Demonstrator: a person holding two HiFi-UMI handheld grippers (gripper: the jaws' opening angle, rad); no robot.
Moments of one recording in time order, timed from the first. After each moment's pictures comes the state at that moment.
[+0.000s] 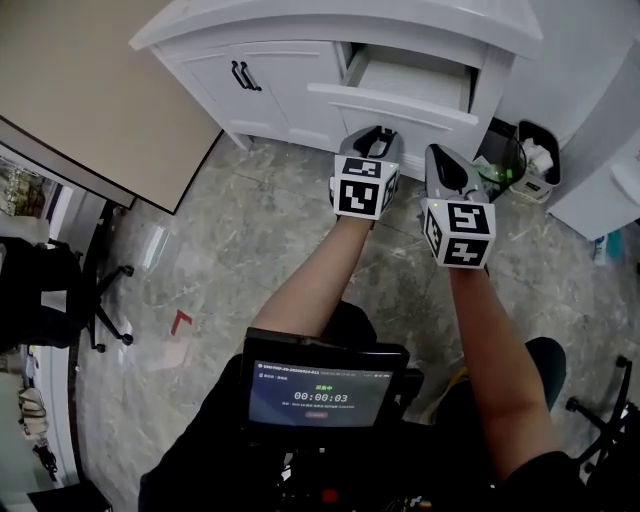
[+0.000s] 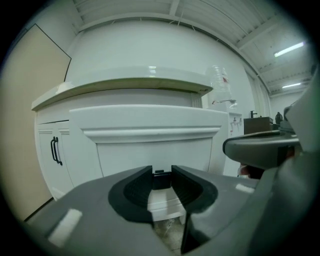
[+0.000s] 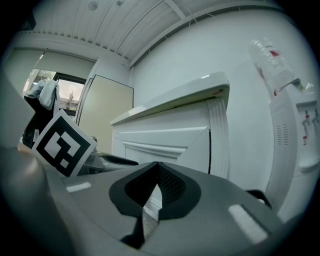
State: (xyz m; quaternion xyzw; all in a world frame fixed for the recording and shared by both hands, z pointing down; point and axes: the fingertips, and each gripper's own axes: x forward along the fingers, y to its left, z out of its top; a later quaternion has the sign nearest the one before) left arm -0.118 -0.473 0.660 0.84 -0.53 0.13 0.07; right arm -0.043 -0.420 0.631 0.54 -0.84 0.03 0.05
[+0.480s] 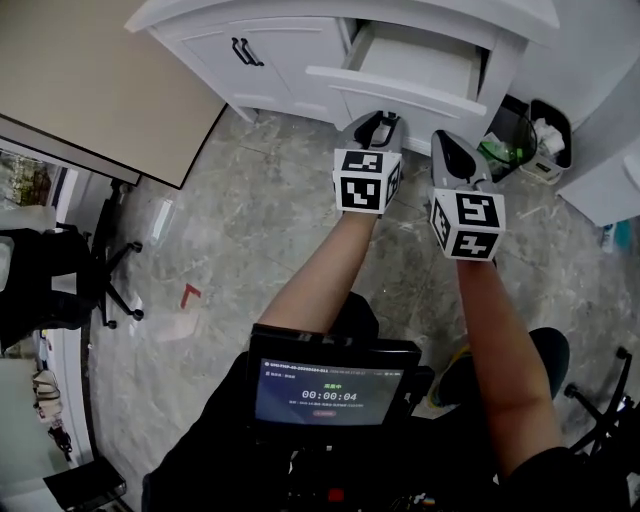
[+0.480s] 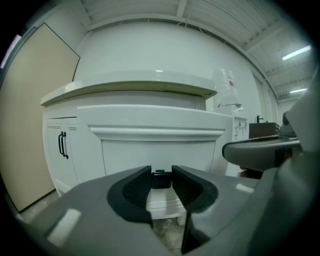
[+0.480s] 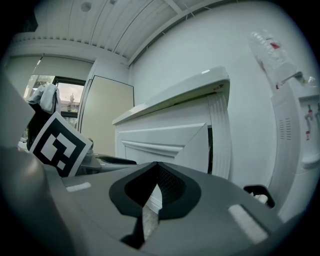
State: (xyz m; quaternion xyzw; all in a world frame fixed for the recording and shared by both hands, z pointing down) left arm -0.122 -0.465 0.658 0.82 -0.55 0.11 0.09; right arm -0.041 -0.420 0.630 0.53 -0.85 0.06 0.06
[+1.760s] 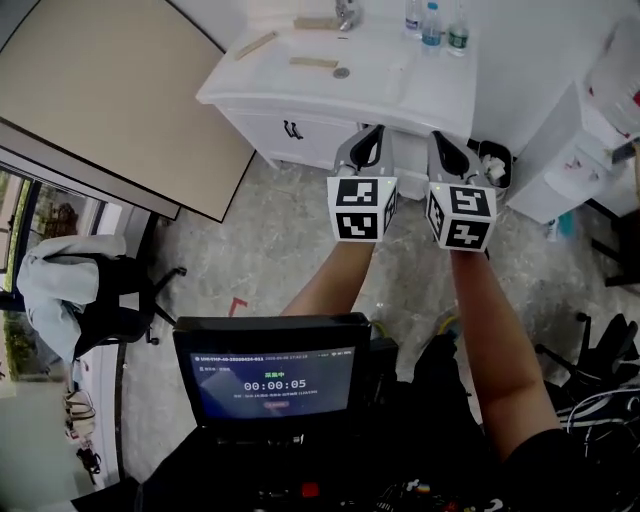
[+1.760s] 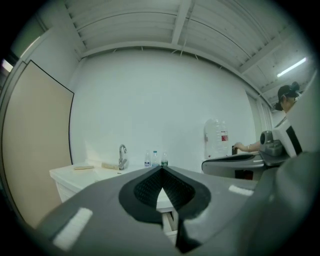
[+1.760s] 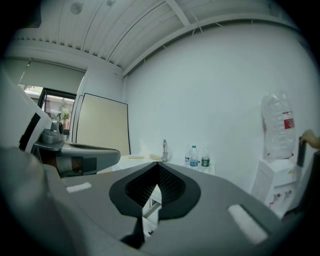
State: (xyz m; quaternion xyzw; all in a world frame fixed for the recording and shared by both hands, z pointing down) left arm -0.129 -0.350 0.147 0.84 -0.54 0.05 0.04; right arm -0.039 -0.345 0.161 0.57 -0.82 0.05 0.06
